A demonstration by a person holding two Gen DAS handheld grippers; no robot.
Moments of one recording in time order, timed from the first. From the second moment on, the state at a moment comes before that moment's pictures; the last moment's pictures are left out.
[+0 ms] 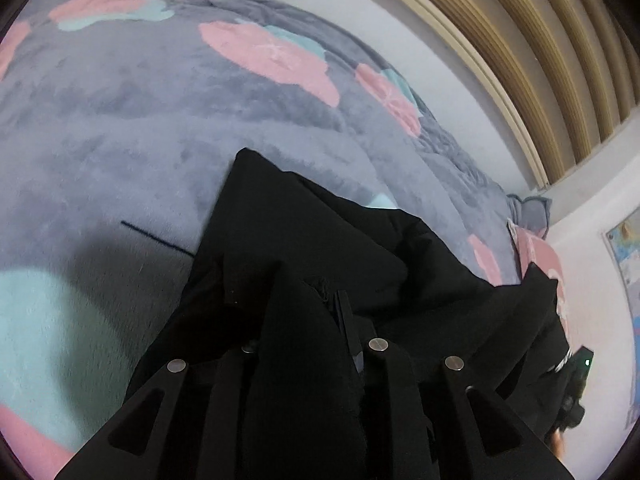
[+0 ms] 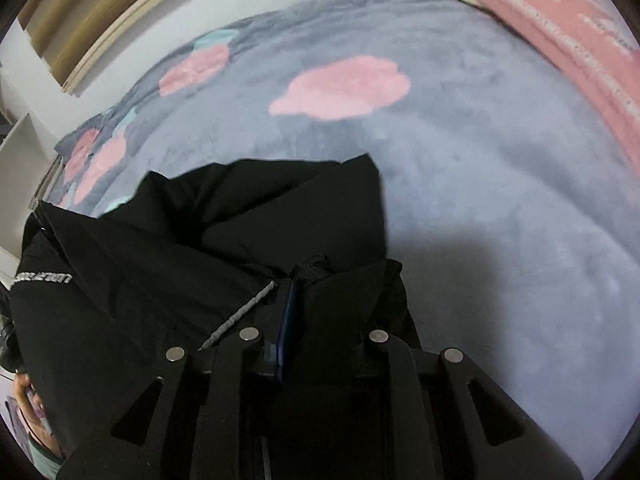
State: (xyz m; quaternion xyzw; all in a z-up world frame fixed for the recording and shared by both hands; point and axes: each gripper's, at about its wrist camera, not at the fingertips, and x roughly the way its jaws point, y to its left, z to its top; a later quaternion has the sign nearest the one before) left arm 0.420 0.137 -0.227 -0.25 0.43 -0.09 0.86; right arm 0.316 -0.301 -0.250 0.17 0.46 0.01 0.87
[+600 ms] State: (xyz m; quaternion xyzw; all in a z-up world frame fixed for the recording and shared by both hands) left arm 0.335 0.197 -0.125 -0.18 0.40 -0.21 0.87; right arm 0.240 -0.350 -0.156 0.21 0.45 0.09 0.86
